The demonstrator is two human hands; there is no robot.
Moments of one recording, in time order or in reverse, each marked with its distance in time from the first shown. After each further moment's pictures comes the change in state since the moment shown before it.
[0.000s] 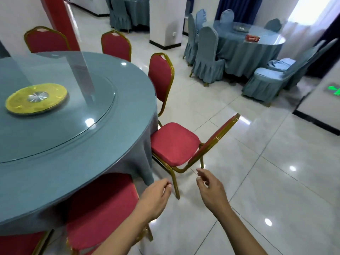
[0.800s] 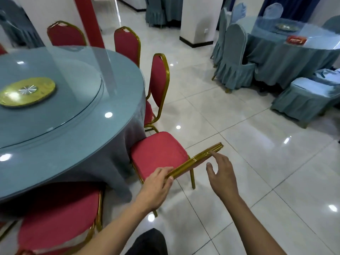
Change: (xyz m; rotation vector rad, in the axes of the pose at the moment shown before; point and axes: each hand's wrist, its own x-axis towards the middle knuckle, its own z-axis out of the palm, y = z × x) left_hand 0.272 0.185 0.129 0.024 0.160 -0.170; right_hand 0.331 0.127 -0.216 -0.155 0.021 -0.301
